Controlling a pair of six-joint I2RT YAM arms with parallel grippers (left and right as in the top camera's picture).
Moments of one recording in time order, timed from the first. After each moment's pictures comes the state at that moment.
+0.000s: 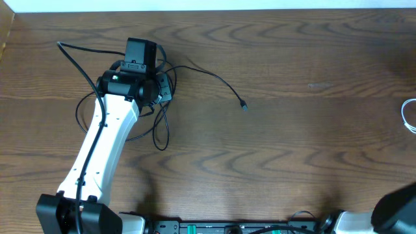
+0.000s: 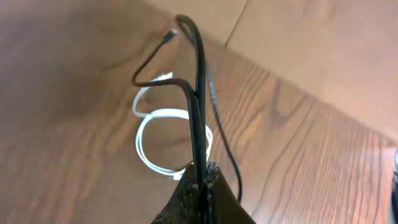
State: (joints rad) left arm -0.17 1.53 1.35 -0.95 -0.03 -0.35; right arm -0.52 1.61 1.43 -0.69 0.51 0.31
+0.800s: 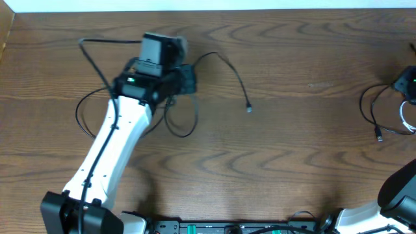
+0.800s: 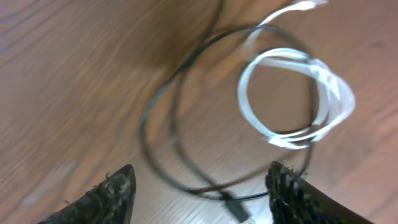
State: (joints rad) left arm -0.29 1.53 1.35 -0.71 0.25 -0.35; right arm -0.50 1.74 1.43 -0.73 0.06 0.22
